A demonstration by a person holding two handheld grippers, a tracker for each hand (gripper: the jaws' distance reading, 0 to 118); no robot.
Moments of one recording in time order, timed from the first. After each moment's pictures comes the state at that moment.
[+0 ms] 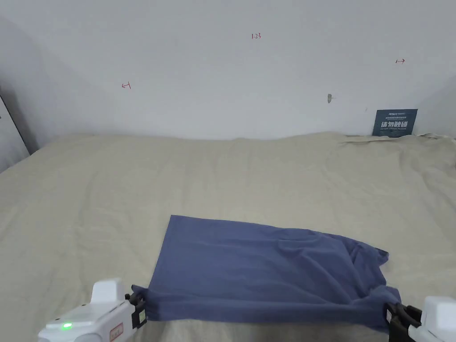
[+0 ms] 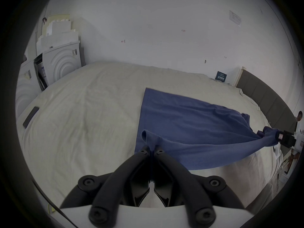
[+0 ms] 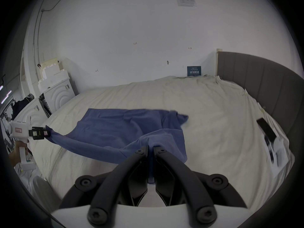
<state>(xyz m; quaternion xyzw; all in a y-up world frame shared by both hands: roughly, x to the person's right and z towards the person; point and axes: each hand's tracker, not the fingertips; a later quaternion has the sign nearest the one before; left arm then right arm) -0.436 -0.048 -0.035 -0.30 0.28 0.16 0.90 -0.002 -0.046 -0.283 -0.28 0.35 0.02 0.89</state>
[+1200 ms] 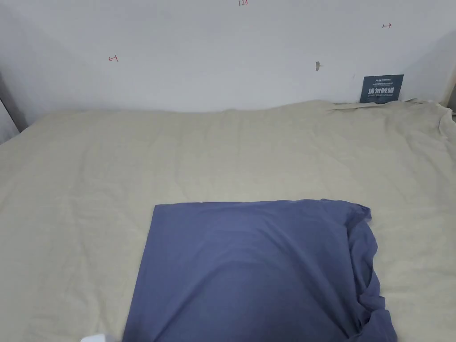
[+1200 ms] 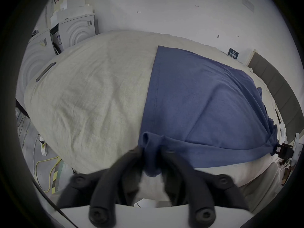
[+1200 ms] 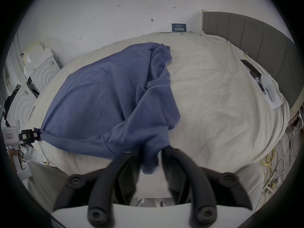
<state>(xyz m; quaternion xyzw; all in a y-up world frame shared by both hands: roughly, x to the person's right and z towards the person) -0.374 -0.124 0.054 -0.40 0.32 0.21 0.83 0.047 -0.128 -0.200 -0.43 0.27 0.07 0.86</state>
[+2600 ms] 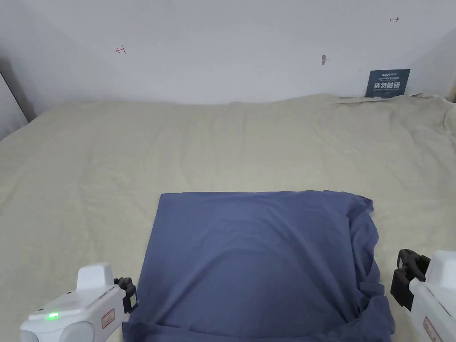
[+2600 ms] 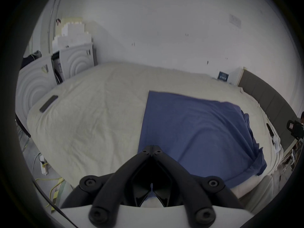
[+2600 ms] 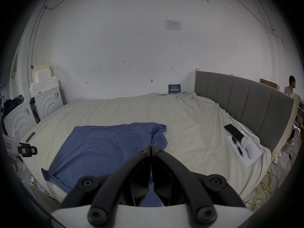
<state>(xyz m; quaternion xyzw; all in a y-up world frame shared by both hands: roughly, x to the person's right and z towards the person) -0.389 -0.044 0.034 -0.33 0.32 0.17 0.87 0.028 0.006 -0.195 -0.20 0.27 0.04 0.94</state>
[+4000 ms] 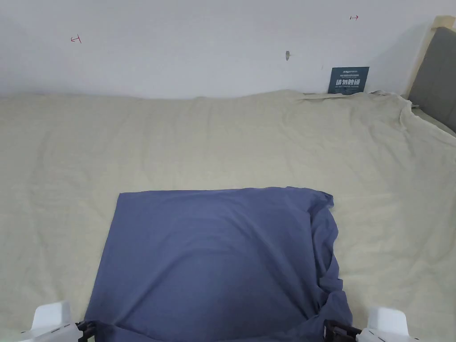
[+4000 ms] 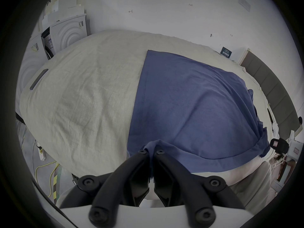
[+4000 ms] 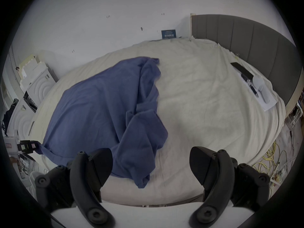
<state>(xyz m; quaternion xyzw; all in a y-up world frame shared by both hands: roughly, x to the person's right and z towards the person) -0.376 -0.086 0.037 -0.41 0.29 0.21 0.84 0.050 -0.113 -0.220 -0.43 0.25 0.04 0.87</state>
